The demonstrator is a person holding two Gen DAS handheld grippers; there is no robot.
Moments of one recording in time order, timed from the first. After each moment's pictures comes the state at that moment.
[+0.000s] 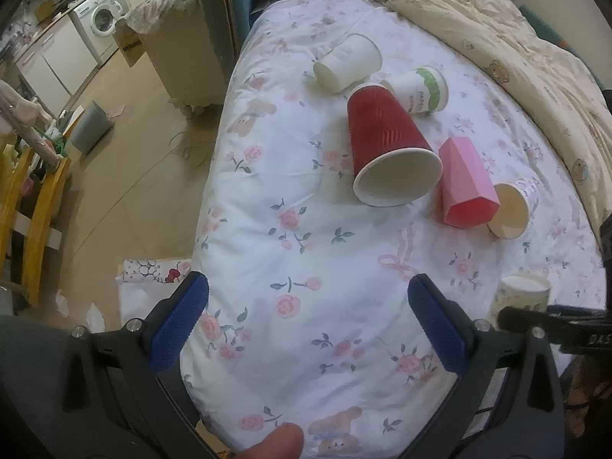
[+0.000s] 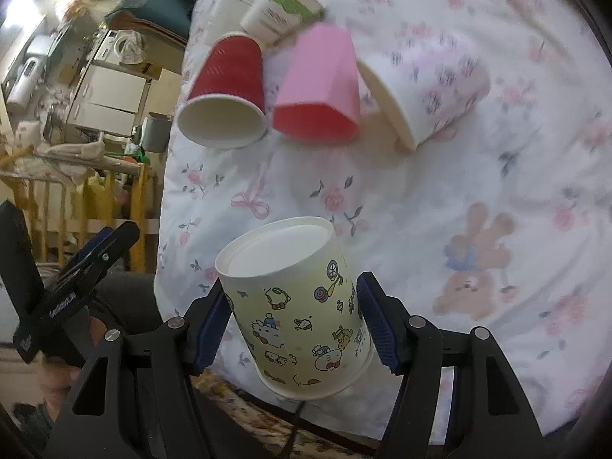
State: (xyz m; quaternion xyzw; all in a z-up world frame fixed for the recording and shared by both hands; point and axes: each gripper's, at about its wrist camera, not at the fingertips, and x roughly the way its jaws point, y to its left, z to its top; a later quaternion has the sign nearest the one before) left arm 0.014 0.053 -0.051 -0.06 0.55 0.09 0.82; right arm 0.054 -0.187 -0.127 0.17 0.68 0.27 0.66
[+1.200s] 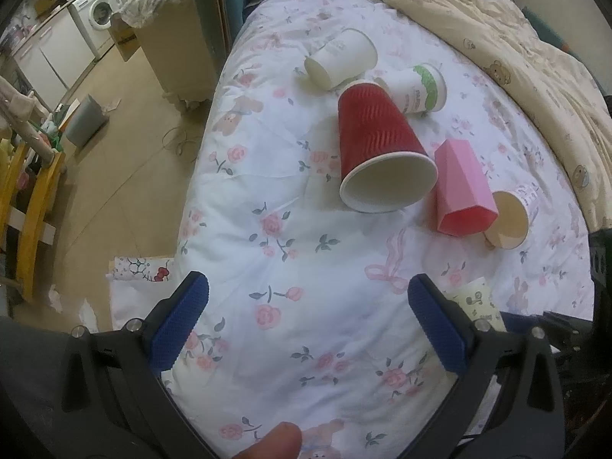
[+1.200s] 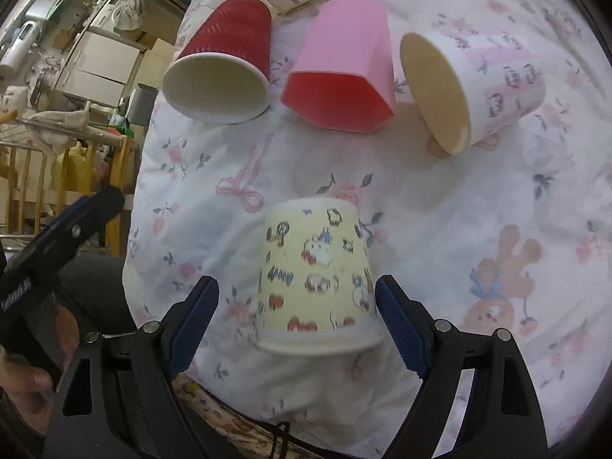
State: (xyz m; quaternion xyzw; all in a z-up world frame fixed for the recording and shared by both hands) left arm 0.027 0.045 -0.058 -0.08 0.56 0.09 0.82; right arm 0.050 -0.160 -0.128 0.08 0.68 0.27 0.68
